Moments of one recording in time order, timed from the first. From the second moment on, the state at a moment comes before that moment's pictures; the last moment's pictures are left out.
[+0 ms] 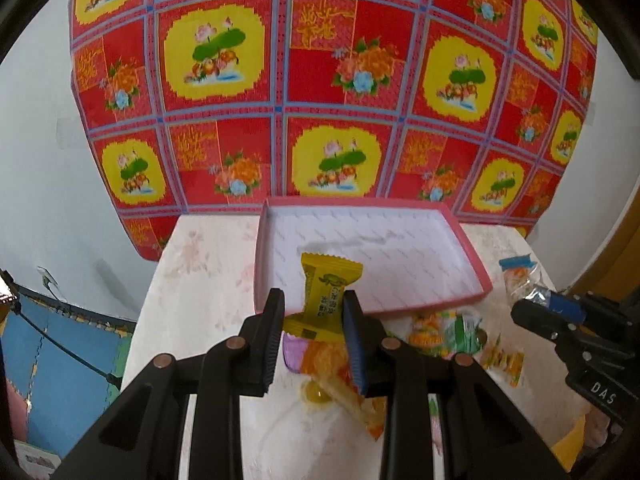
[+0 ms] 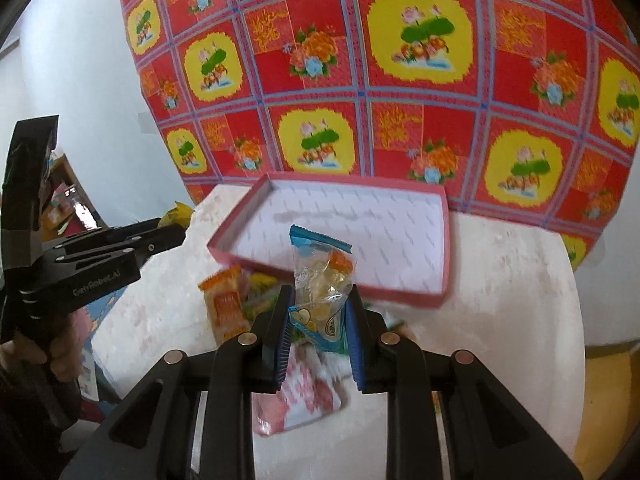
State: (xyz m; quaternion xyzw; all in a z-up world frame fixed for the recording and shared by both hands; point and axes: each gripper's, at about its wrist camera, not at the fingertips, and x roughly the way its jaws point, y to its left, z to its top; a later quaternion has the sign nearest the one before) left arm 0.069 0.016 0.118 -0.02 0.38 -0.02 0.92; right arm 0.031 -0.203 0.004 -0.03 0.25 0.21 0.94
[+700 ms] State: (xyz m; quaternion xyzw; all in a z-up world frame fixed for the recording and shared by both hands) left arm 0.139 0.002 0.127 -0.02 0.39 -0.04 0.92; right arm 0.099 -0.199 0.045 -0.03 0.25 0.20 0.95
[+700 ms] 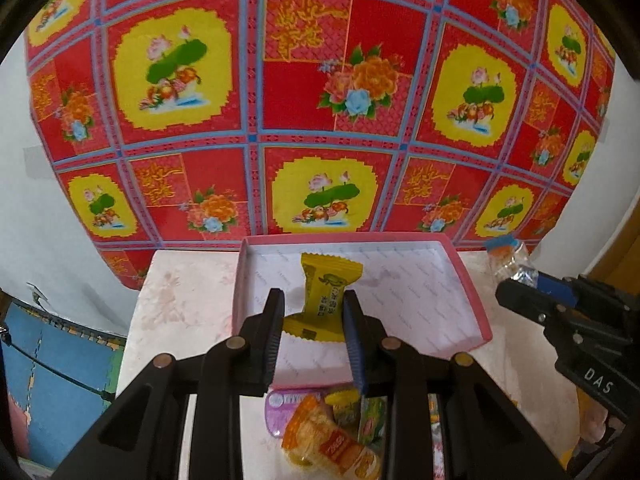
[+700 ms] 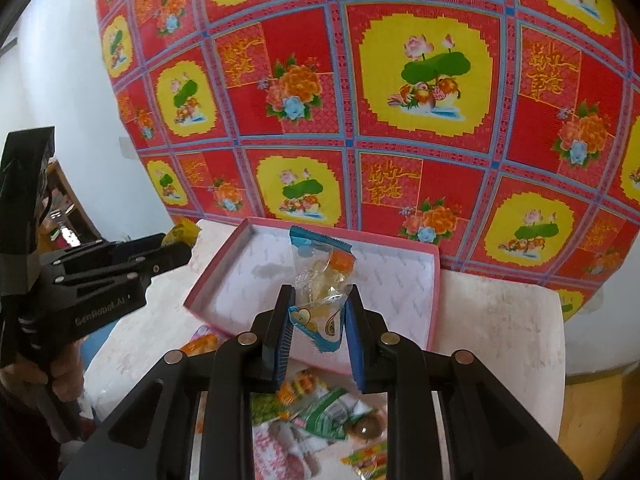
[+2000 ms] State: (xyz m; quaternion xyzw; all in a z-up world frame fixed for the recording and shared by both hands) left arm 0.253 -0.027 0.035 -0.02 0.48 -0.03 0.88; right arm 0.229 -0.187 -0.007 -0.01 0.34 0.19 0.92
